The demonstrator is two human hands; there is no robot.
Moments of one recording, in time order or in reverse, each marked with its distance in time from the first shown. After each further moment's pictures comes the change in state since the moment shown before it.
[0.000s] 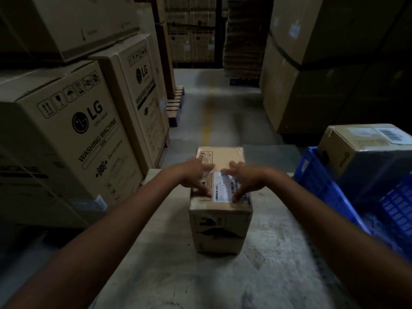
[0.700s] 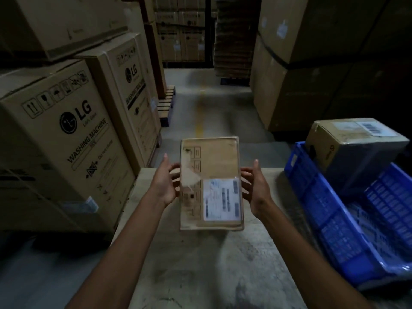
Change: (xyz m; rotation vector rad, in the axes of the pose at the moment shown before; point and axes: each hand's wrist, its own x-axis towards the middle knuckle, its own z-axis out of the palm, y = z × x) left_hand -0.023 -0.008 0.059 -1.887 0.371 -0.318; right_hand -0.038 -0.014 0.083 1.732 0.708 0.246
